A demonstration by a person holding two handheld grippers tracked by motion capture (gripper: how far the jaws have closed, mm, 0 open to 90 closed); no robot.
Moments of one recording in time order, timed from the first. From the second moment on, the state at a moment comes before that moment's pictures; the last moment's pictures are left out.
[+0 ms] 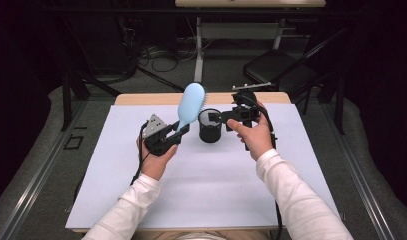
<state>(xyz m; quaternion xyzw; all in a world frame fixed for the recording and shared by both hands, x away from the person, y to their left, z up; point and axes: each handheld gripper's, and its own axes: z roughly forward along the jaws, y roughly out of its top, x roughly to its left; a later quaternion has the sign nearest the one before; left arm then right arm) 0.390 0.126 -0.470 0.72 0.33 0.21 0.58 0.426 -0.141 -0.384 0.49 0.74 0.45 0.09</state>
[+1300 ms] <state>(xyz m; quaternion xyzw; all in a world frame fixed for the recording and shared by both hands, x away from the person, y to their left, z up) 0.385 0.114 -0.475 0.73 0.32 0.21 0.57 0.434 -0.127 -0.378 0.49 0.73 0.47 0.07</state>
